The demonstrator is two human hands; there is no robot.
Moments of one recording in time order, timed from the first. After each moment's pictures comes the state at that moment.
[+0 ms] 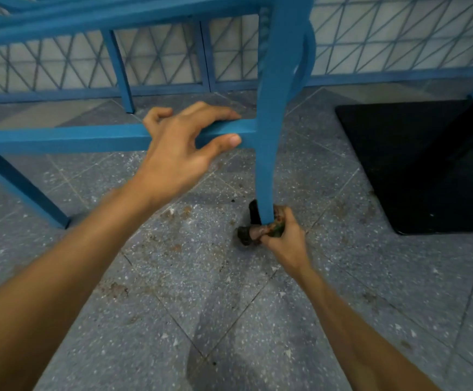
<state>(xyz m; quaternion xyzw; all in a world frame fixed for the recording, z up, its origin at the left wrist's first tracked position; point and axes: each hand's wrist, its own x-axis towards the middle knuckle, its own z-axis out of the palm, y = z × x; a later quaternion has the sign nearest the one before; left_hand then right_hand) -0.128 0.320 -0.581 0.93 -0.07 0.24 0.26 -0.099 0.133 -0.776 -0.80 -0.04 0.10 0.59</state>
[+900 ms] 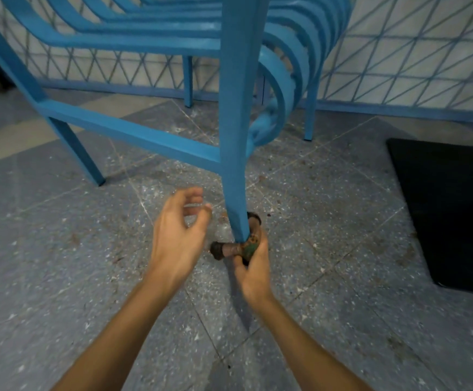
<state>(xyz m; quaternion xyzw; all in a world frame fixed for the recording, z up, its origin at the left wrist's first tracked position) -0.220 0.338 -0.629 0.81 0.30 0.23 0.44 -0.158 0.238 -0.773 -0.72 -0.11 0.15 0.66</state>
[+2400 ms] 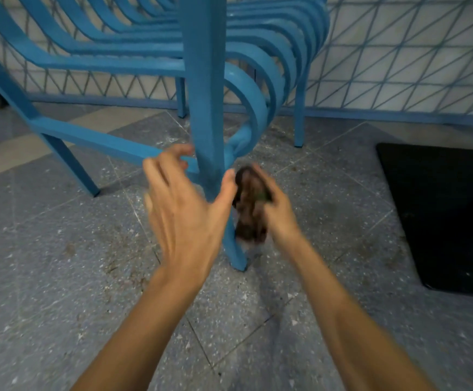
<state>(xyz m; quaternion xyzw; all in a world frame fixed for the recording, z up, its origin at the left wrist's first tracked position) -0.187 0.288 -0.571 0.83 0.29 0.41 0.24 -0.071 0.214 -0.661 -0.66 -0.17 0.18 0.71</state>
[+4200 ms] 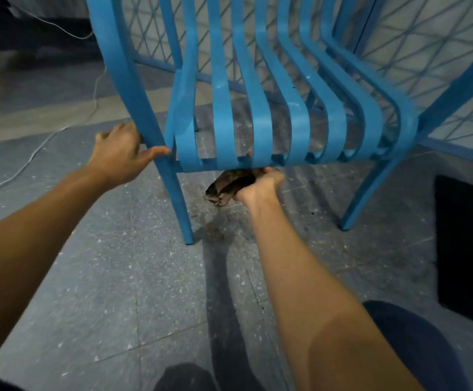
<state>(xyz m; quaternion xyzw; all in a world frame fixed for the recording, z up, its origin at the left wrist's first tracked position) -0.374 0.492 -0.470 0.92 0.37 0.13 0.09 -0.198 0.365 -0.565 -0.32 0.21 0.40 0.83</state>
